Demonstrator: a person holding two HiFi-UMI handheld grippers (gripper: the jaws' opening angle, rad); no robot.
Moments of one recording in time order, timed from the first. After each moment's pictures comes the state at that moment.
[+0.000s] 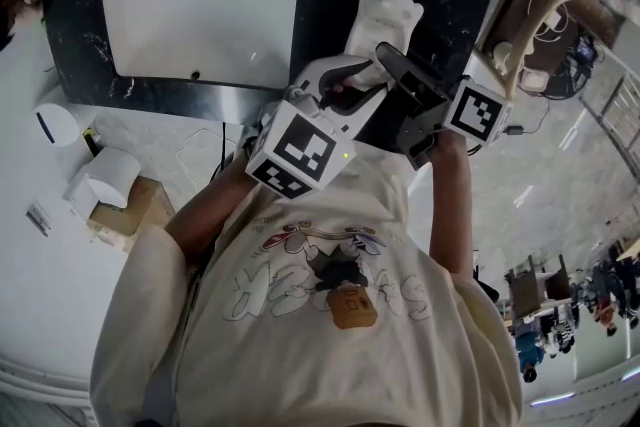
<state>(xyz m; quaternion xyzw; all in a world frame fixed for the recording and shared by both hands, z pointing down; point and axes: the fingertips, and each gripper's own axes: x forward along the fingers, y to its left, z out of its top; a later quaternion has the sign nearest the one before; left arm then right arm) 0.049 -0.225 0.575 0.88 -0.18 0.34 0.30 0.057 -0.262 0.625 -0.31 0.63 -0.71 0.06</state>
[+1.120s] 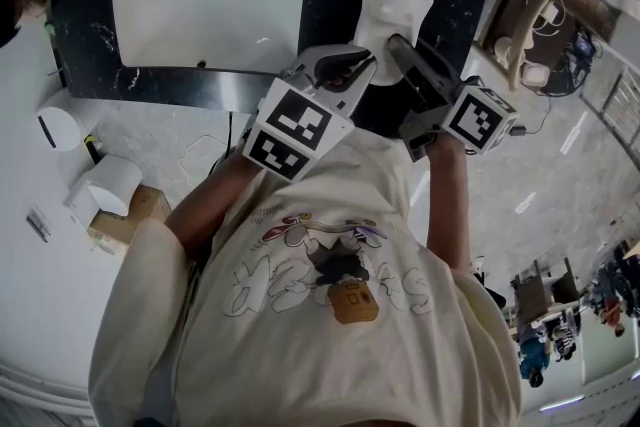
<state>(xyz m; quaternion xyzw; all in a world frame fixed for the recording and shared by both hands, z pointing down) 0.027 -0.214 0.566 0.86 -0.22 0.33 0.33 0.065 -0.243 0.600 -0.38 0.68 -0.62 0.06</state>
